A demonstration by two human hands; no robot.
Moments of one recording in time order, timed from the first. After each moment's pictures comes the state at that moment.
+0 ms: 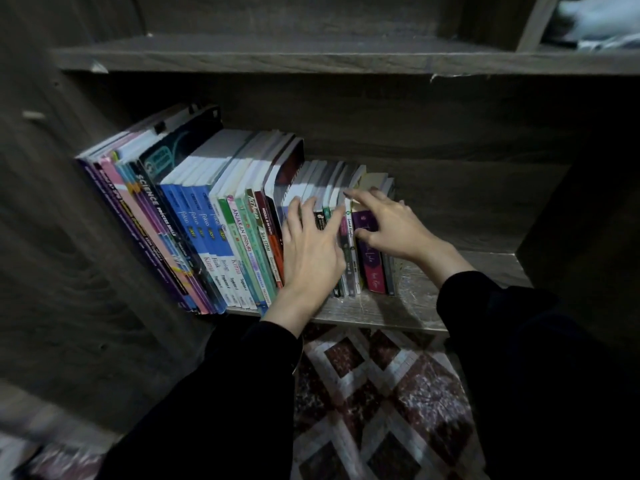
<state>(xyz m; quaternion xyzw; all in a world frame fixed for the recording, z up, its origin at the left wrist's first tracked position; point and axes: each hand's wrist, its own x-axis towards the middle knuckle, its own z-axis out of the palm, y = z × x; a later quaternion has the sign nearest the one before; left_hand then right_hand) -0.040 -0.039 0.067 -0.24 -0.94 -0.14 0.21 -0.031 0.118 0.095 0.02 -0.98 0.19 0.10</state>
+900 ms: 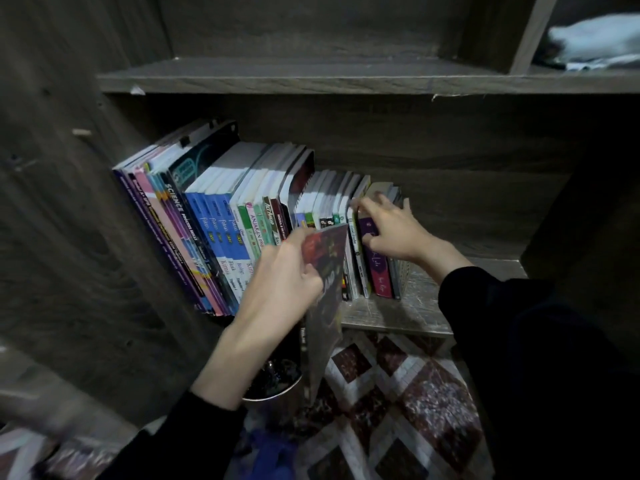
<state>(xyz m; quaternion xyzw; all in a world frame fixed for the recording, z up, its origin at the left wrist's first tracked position) 0.034 -0.107 0.139 -0.19 -0.91 -0.37 0.00 -0.029 0.106 0.107 0.02 -0.99 0.15 0.06</state>
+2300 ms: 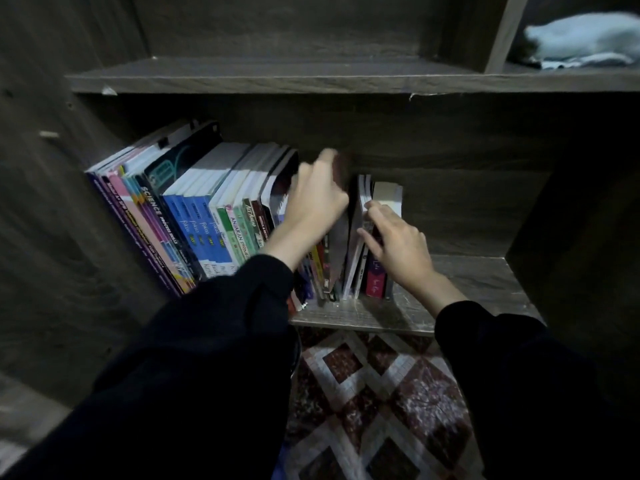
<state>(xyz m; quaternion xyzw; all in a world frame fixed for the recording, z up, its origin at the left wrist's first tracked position) -0.055 -0.020 0.158 -0.23 -0.89 -0.36 0.14 -0.001 0.117 0.072 -0.01 -0.95 0.11 0.28</state>
